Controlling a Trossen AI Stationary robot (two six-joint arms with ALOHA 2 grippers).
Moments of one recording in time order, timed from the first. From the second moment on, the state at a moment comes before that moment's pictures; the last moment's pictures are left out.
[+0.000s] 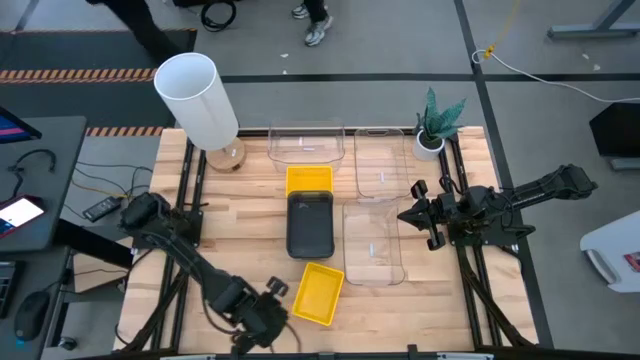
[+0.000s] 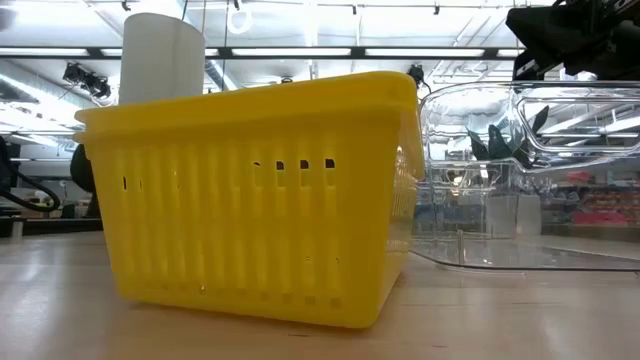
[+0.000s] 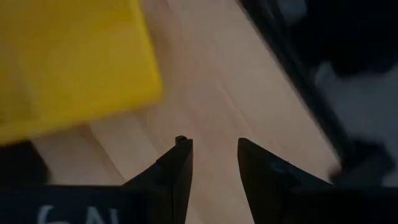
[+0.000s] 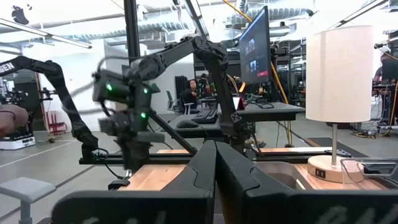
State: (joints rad) left arm -0.74 1.81 1.42 -0.81 -0.11 -0.12; right arm 0.19 0.47 0.01 0.72 0.04 0.03
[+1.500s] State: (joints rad) left arm -0.03 1.13 0.58 -0.35 -0.41 -0.17; right arm 0.19 0.47 0.01 0.72 0.04 0.03
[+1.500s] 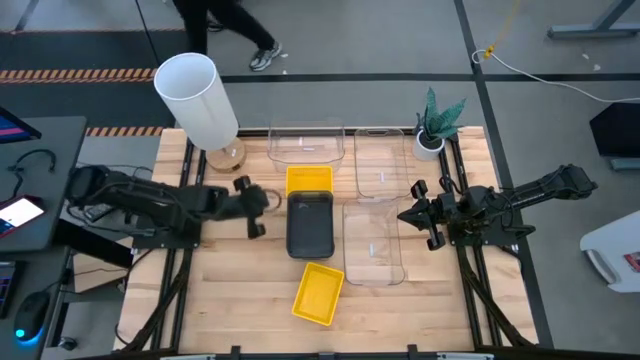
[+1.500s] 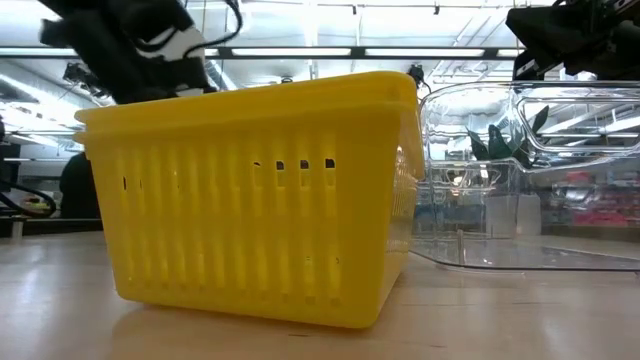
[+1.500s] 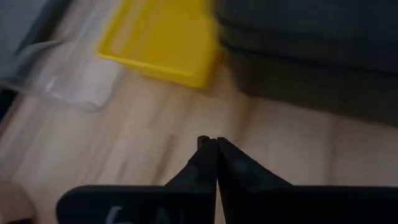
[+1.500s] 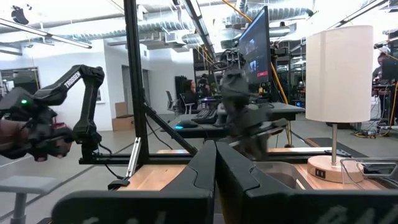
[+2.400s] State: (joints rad) left arm 0.46 1.54 0.92 -0.23 0.09 -0.25; right arm 0.19 0.47 0.01 0.72 0.04 0.03
